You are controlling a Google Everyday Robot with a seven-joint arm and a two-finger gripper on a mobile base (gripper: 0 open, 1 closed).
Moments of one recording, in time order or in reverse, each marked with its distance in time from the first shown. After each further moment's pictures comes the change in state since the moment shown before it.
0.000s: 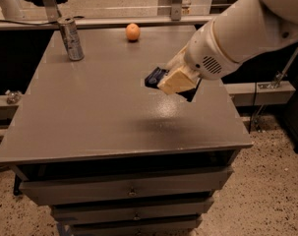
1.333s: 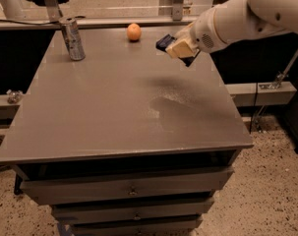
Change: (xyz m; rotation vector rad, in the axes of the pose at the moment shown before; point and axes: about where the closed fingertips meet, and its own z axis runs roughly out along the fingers) arm -0.001 -0.153 0.040 0.187 -0.169 0.047
